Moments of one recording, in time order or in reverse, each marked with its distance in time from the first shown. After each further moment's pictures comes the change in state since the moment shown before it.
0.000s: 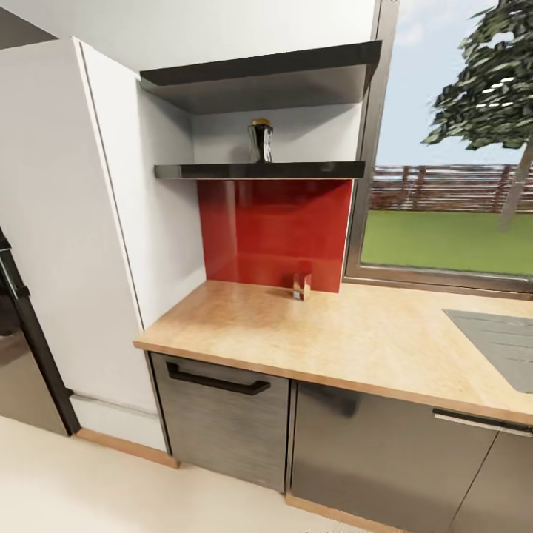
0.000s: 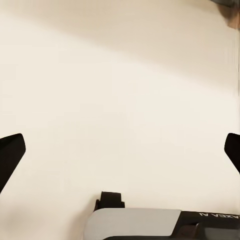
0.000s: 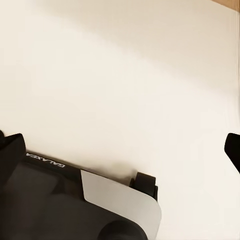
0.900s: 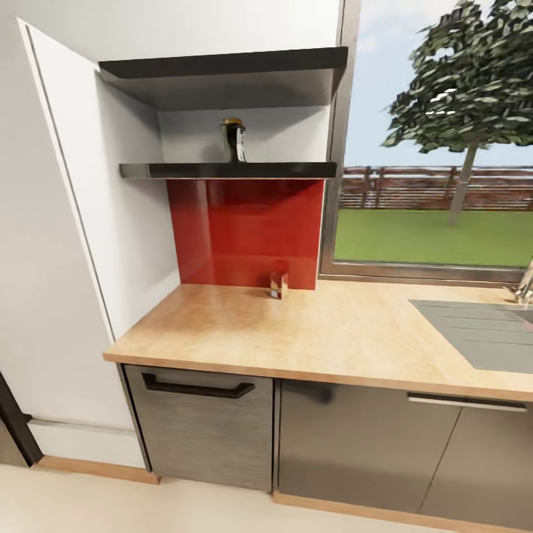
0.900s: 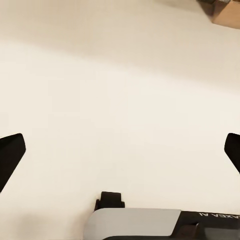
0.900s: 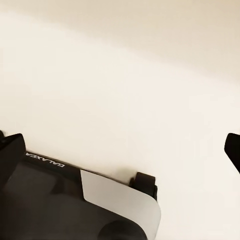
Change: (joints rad) left arm 0.000 0.000 0.001 -0.001 0.000 0.001 0.000; right arm 0.000 0.000 0.000 -0.001 0.002 0.001 -0.002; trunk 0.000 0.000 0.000
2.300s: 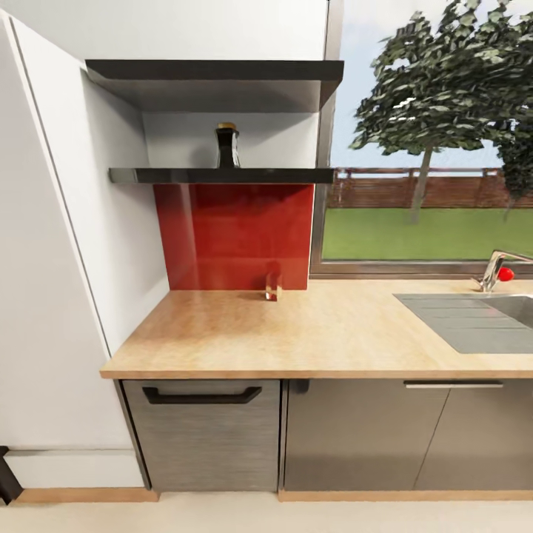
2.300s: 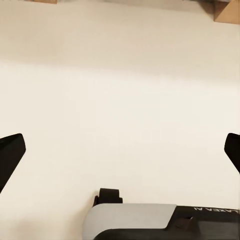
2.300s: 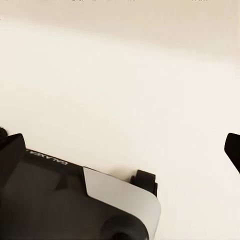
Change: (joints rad) left arm 0.000 -0.004 -0.009 0.002 0.000 0.003 0.001; right arm 0.000 0.000 0.000 0.001 0.000 0.000 0.000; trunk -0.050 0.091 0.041
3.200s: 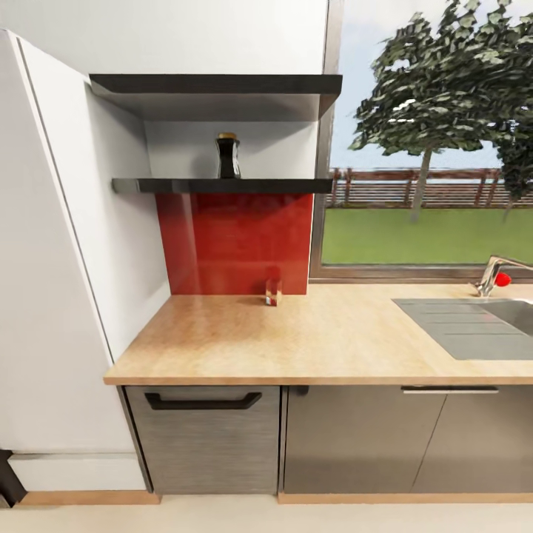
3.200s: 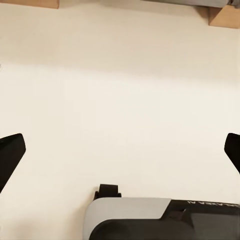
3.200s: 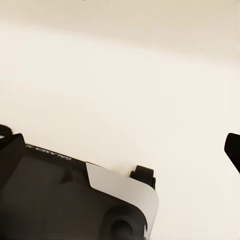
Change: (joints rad) left arm 0.000 -0.002 -0.001 0.000 0.000 0.000 0.000; right arm 0.000 -0.006 0.000 0.000 -0.001 -0.003 0.000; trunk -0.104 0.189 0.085
